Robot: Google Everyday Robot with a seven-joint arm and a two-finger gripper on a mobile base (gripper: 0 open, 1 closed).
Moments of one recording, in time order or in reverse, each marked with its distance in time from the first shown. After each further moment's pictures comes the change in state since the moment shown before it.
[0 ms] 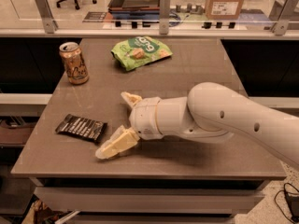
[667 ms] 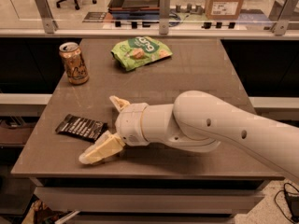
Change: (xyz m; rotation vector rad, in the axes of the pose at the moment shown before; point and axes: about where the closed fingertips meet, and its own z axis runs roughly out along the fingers) arm -0.013 0.020 0.023 0.013 -0.031 0.020
